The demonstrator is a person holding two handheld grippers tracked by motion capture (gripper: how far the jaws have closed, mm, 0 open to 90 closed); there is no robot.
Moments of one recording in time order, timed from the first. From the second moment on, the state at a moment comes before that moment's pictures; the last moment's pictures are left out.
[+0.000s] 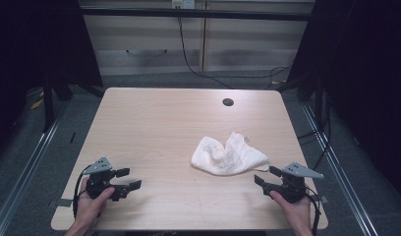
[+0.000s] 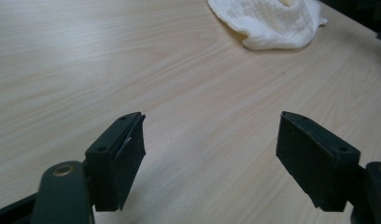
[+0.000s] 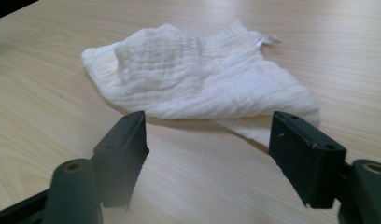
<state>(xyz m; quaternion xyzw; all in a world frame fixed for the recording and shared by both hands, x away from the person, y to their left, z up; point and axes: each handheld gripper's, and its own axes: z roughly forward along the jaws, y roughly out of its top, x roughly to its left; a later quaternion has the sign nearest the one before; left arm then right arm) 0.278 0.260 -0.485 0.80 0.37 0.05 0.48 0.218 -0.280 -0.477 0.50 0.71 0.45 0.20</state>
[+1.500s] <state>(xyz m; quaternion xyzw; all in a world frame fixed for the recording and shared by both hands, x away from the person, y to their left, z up) 0.278 0.261 -0.482 0.80 0.37 0.07 0.47 0.348 -0.227 -0.485 0.43 0.82 0.36 0.09</state>
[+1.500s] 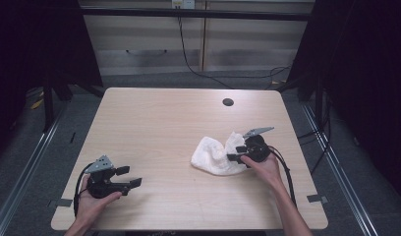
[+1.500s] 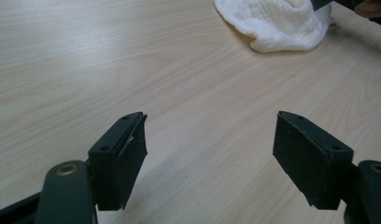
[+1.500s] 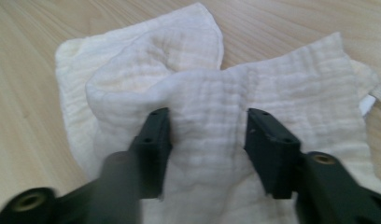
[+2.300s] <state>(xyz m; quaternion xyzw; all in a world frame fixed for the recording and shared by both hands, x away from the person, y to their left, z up) 0.280 0.262 -0.480 0.79 0.37 0.07 0.48 0.332 -0.190 -0.488 0.39 0.84 0.38 0.04</state>
